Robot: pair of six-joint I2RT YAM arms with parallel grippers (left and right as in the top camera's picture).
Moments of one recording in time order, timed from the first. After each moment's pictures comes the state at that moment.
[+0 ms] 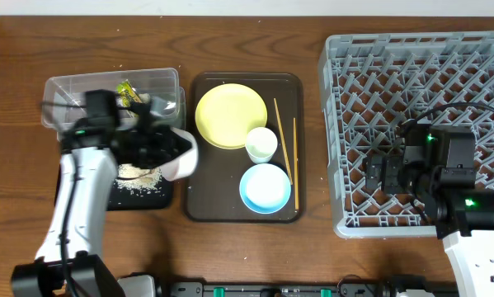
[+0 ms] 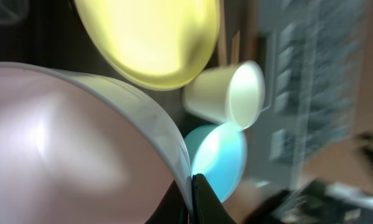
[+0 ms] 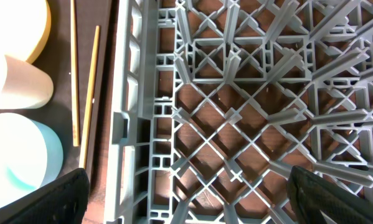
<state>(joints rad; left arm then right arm) 0.11 1.44 1.03 -0.87 0.73 -0.12 0.00 1.00 0.90 -0.88 -0.13 0.04</state>
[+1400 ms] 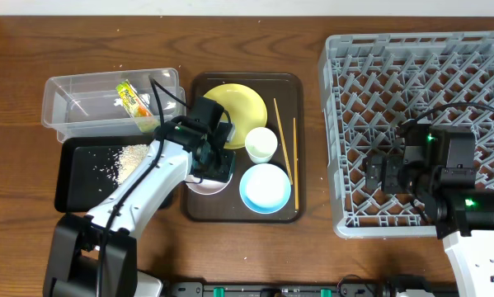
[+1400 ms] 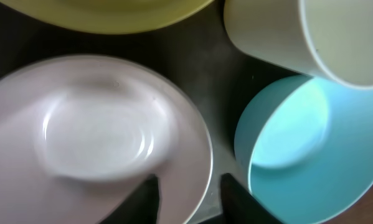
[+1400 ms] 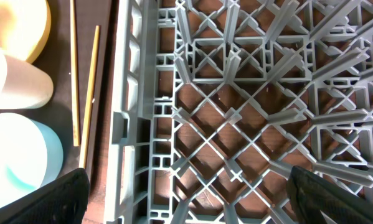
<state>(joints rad) -0.37 1.58 1.04 -0.84 0.23 -0.16 0.00 1.00 0.90 -0.88 -0.14 0.04</state>
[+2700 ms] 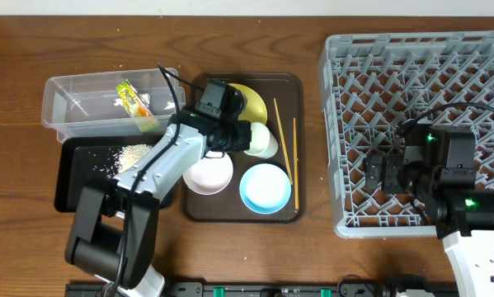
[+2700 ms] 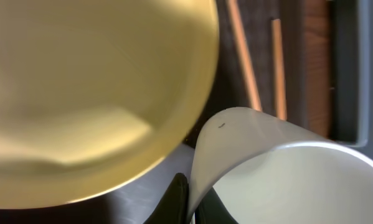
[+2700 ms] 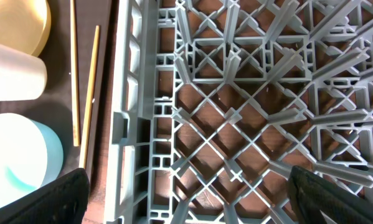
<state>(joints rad) -0.38 1.75 1.12 -0.49 0.34 -0.37 0.00 1.00 0.90 -0.88 -0.14 0.04</state>
